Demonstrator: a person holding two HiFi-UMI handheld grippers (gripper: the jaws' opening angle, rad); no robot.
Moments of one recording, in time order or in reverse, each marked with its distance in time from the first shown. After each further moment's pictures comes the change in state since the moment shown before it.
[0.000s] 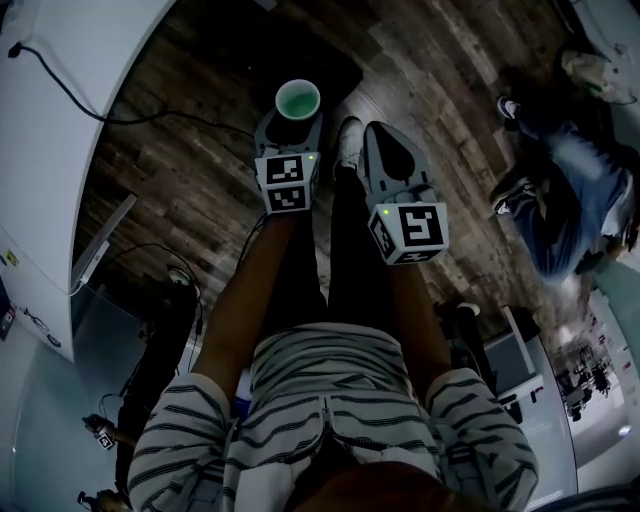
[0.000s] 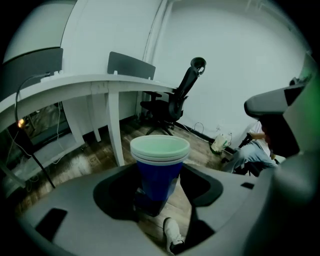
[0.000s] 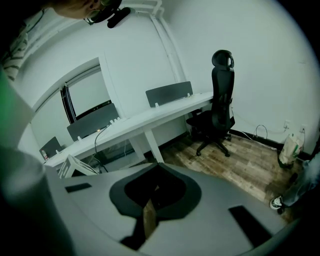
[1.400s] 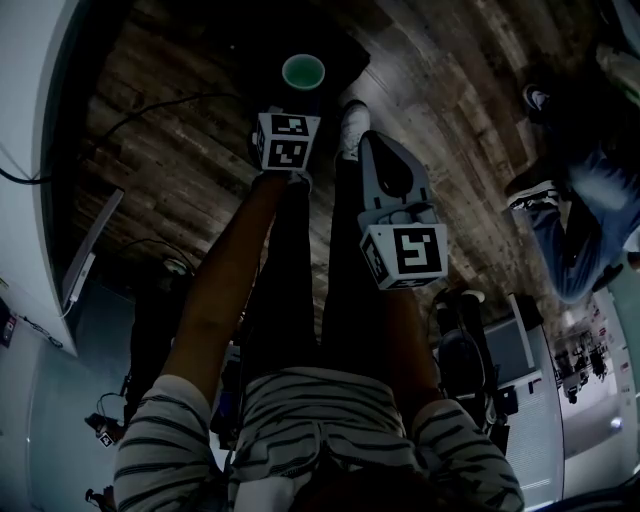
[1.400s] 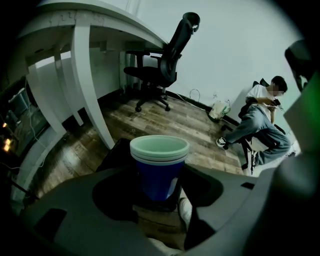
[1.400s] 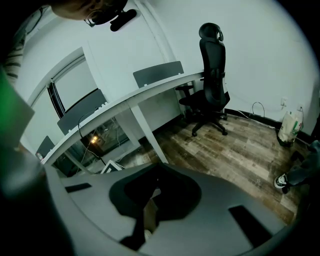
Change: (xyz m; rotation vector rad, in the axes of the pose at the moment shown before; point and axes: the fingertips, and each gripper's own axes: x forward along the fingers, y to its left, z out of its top) left arm 0.164 0.032 -0.129 0.148 0.281 -0.078; right arm 0.069 -0.035 -0.105 0.095 0.136 -0.035
